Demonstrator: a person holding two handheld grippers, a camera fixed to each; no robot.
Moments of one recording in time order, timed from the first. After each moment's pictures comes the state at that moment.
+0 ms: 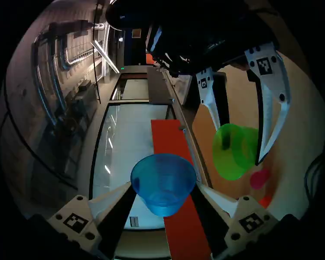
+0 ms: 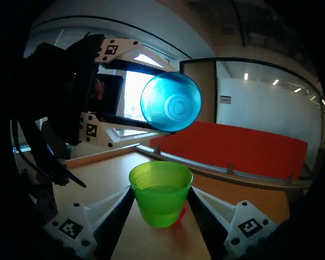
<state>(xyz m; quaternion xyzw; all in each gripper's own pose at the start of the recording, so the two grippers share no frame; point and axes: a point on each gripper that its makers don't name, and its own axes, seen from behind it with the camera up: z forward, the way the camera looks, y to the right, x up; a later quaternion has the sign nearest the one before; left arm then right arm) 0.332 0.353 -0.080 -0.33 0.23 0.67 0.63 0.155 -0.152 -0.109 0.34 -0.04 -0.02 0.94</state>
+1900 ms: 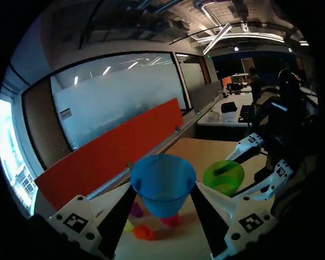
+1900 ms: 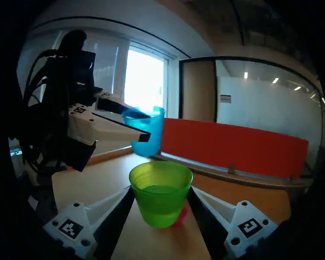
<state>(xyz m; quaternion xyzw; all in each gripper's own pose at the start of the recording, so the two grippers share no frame) 0.278 0.286 -0.049 -0.39 -0.08 0.19 0.90 0.159 -0.158 -0.102 0.34 -0.04 -0.02 0.94</state>
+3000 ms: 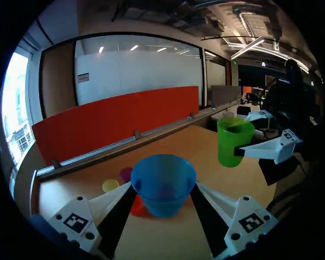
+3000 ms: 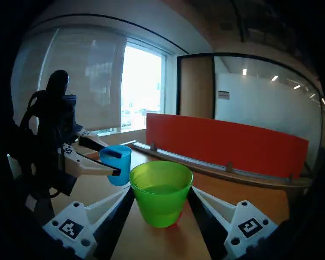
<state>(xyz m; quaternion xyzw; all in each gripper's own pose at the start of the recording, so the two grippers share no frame) 0.175 0.220 -0.041 -0.33 -0.16 0.09 0.93 0.158 -0.154 -0.074 0.34 -0.06 -0.02 0.94</state>
